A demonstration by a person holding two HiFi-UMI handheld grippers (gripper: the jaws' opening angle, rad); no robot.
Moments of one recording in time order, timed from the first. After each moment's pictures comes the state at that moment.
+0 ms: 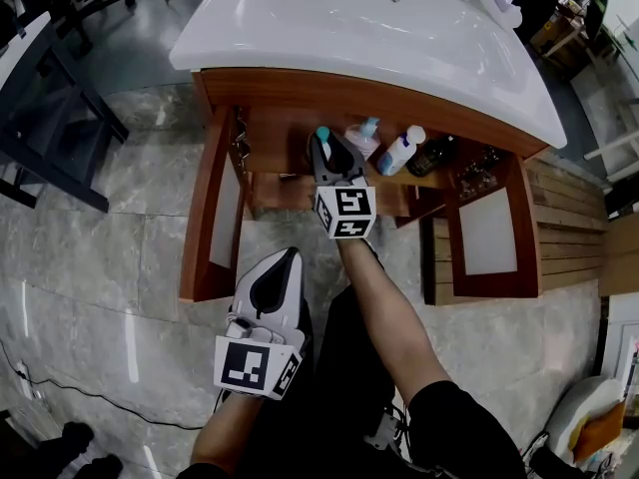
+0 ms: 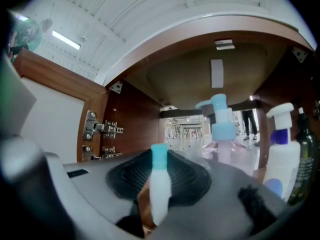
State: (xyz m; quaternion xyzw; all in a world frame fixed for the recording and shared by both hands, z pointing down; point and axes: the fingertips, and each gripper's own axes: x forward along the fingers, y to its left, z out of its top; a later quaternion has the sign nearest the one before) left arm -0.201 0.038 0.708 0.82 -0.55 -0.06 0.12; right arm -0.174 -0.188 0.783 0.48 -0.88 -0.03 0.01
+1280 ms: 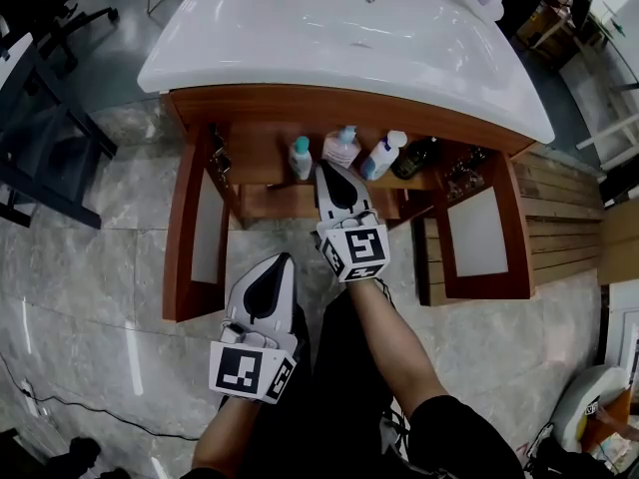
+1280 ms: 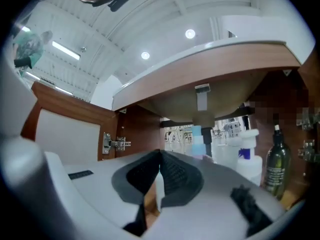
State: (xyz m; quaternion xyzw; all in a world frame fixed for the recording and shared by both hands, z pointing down) left arm -0.187 0.025 0.708 0.83 -0.54 -0.07 0.12; right arm -0.138 -0.134 0.748 0.47 -0.88 -0.02 -0.03
